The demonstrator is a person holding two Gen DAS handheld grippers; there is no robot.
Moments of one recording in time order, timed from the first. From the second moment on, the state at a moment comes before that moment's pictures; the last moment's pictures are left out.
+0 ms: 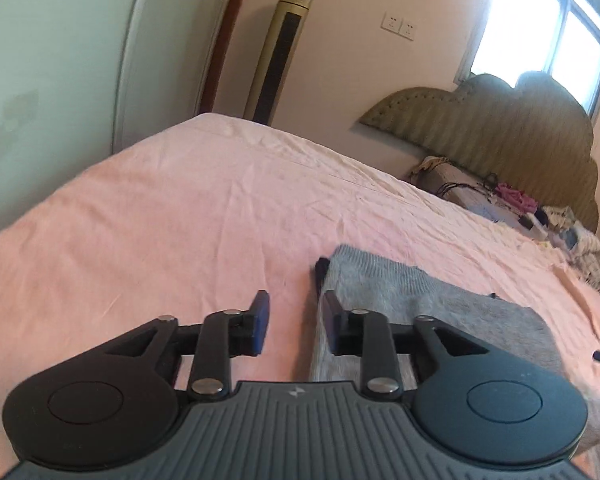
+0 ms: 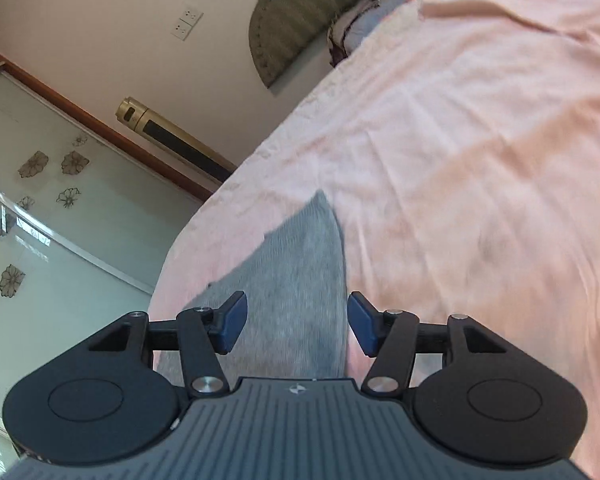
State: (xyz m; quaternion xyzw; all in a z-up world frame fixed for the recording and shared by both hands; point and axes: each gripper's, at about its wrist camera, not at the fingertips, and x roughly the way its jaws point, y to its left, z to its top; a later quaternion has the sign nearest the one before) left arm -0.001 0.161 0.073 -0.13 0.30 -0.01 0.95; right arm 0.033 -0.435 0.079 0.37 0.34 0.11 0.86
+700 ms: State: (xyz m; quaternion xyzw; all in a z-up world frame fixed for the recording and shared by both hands) left arm 0.180 0.082 0.014 0.00 0.39 0.00 0.92; right arm 0.196 -0.378 0.054 0.26 0.36 0.13 0.89
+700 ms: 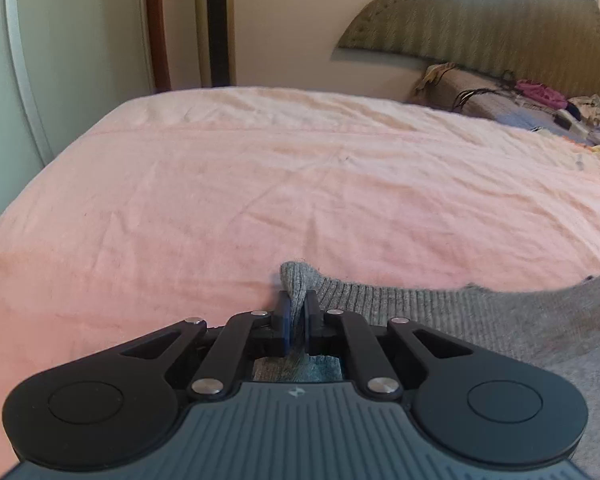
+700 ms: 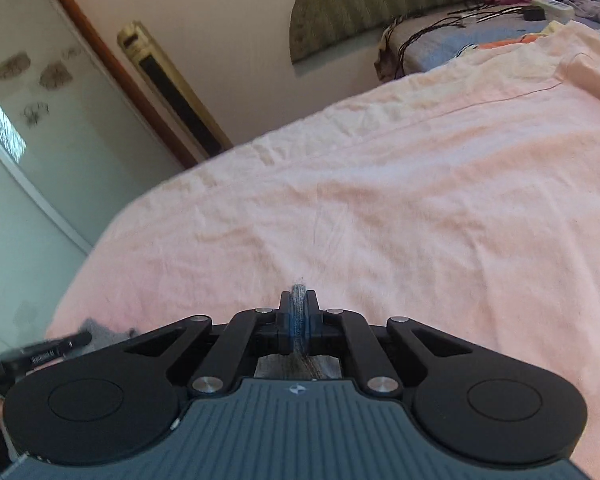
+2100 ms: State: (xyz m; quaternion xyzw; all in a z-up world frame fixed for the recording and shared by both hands) left arm 0.028 0.032 0.023 0.00 0.33 -0.04 0.94; right arm 0.067 -0.247 0.052 0.03 0.36 0.07 0.93
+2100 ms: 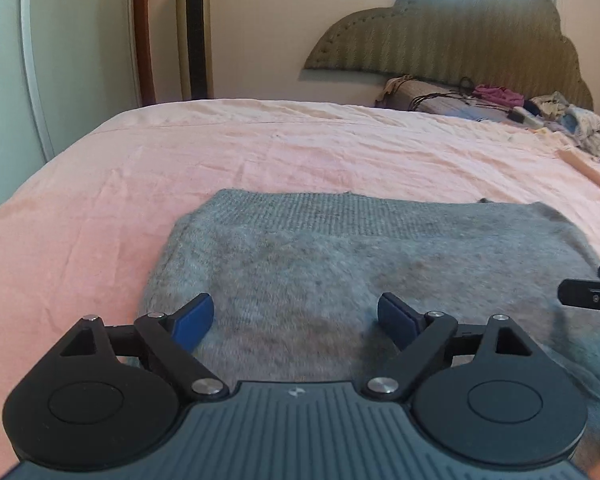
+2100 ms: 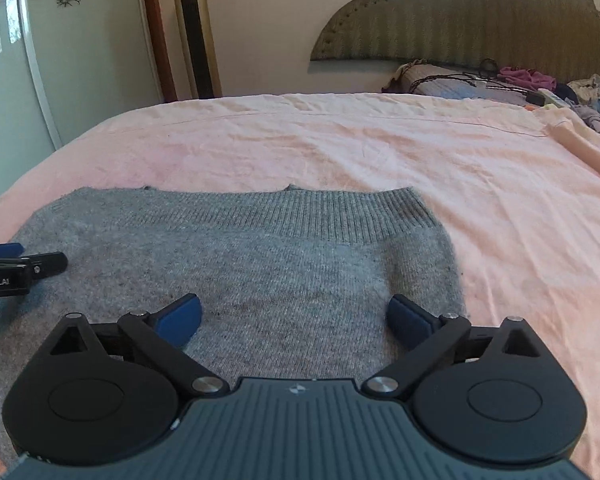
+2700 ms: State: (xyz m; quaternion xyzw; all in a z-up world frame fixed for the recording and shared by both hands) left arm -0.020 0.024 0.000 0.01 0.34 -0.05 0.94; right arm 0.017 -0.232 0.033 0.00 0.35 0.06 0.93
